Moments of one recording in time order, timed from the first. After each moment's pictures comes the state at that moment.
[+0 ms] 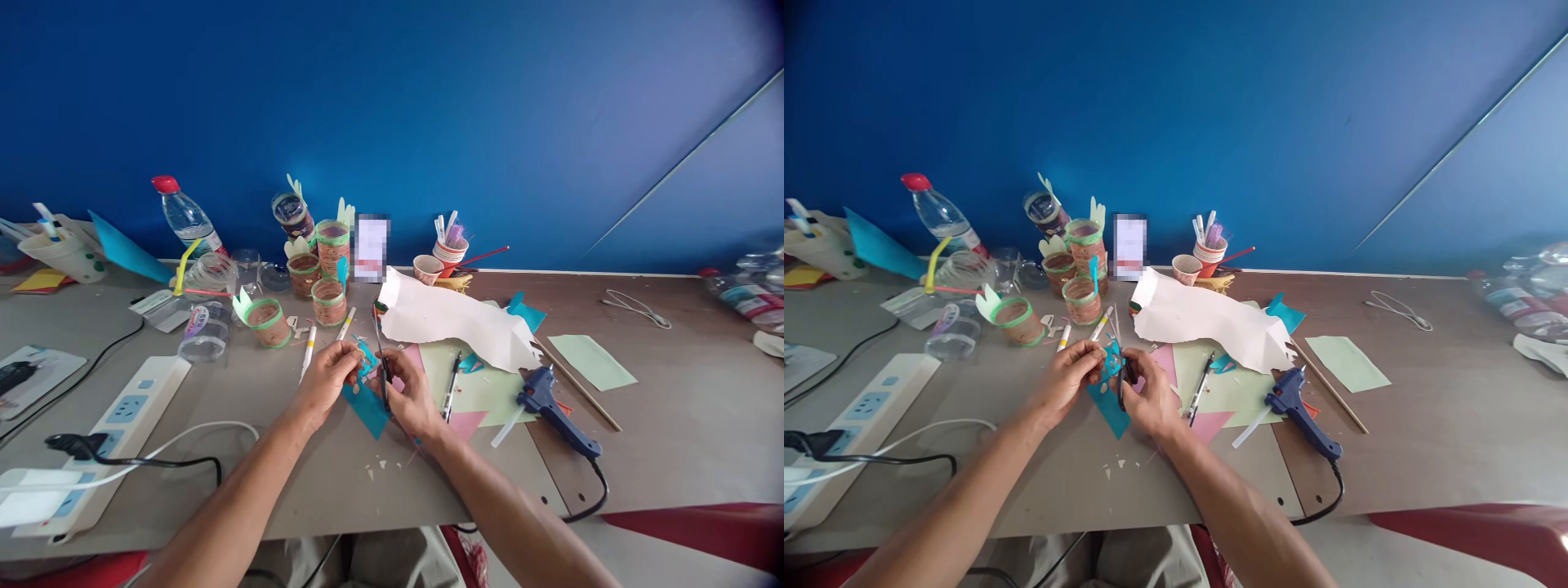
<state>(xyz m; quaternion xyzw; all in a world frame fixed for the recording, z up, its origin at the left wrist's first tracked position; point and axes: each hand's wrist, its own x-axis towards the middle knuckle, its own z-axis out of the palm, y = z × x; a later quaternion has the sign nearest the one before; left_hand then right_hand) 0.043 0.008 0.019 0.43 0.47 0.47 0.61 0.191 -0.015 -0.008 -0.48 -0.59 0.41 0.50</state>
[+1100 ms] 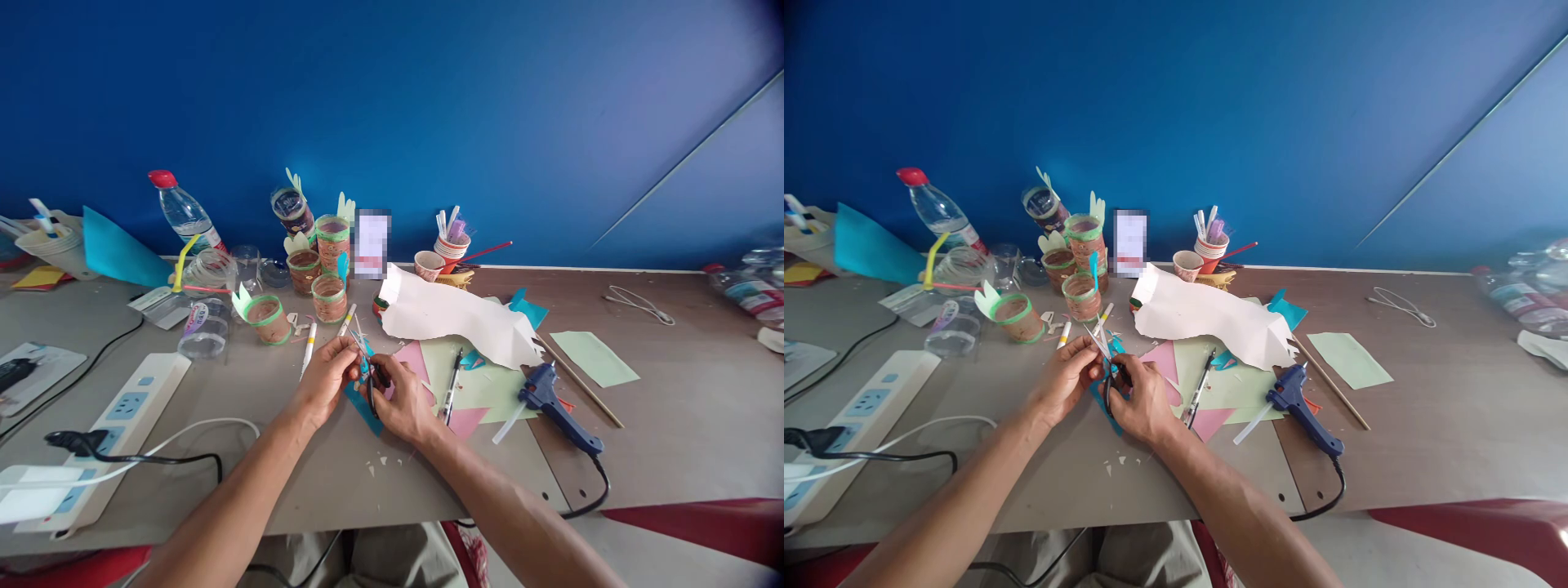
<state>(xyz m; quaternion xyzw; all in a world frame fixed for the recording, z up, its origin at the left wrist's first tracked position) 0.045 0.008 0.020 0.35 0.42 0.50 0.67 0.185 -0.022 -0.007 -0.52 -0.70 0.26 0.41</state>
